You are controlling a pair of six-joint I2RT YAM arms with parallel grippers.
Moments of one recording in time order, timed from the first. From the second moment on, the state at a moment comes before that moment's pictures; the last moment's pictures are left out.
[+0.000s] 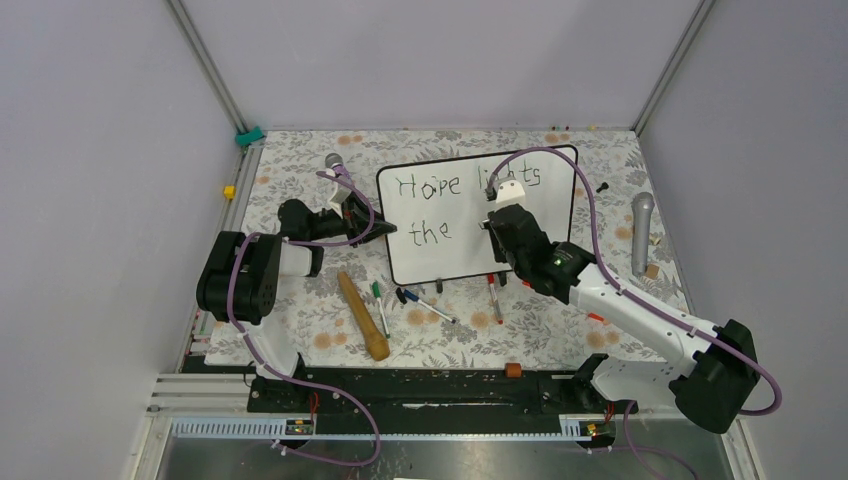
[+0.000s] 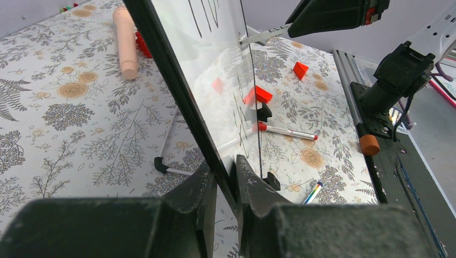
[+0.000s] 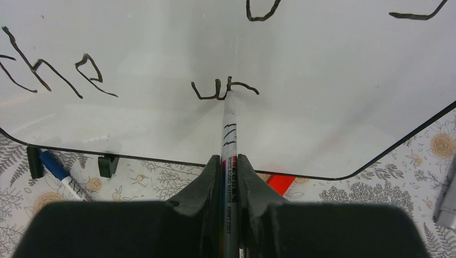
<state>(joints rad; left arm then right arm) -0.09 1.77 0.65 1.38 1.29 -0.46 0.78 1.19 0.94 -0.41 0.49 0.21</state>
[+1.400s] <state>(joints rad) -0.09 1.77 0.65 1.38 1.29 -0.46 0.75 1.19 0.95 -0.45 0.53 0.23</state>
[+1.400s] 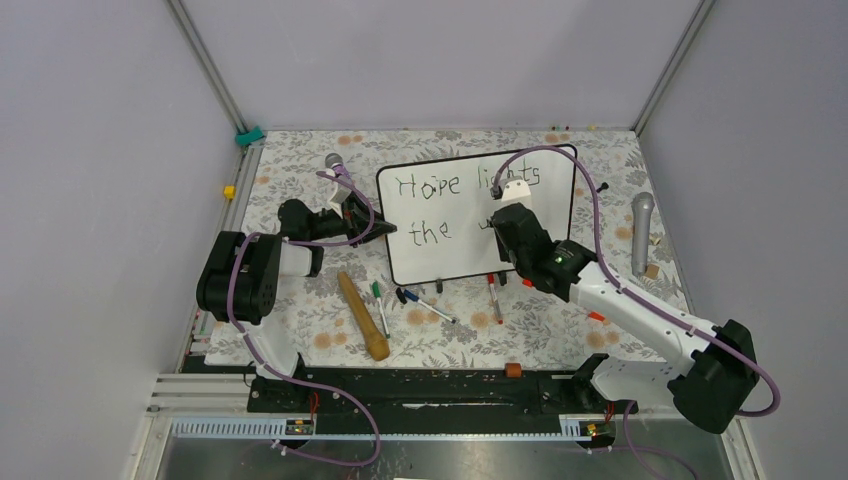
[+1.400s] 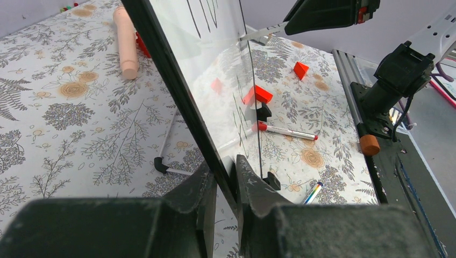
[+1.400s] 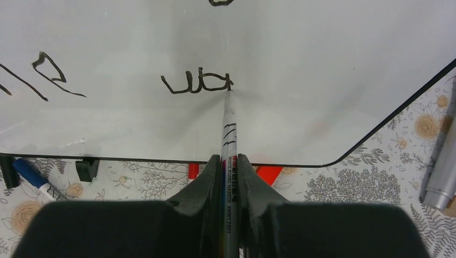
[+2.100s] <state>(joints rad) -0.09 1.77 0.65 1.39 1.29 -0.46 0.74 1.08 0.93 -0.48 0.53 0.23</state>
